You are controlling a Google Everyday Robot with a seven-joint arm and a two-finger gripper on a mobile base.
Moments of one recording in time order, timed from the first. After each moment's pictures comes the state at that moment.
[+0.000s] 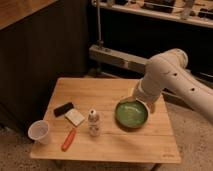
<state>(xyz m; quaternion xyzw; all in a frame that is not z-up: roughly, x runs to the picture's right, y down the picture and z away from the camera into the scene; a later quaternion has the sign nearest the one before) 0.130 0.065 0.630 -0.18 -0.23 -0.54 0.79</state>
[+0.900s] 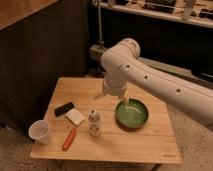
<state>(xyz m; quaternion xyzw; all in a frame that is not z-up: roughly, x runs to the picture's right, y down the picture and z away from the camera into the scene) 0.027 0.026 0.642 -0.18 -0.21 -0.60 0.75</state>
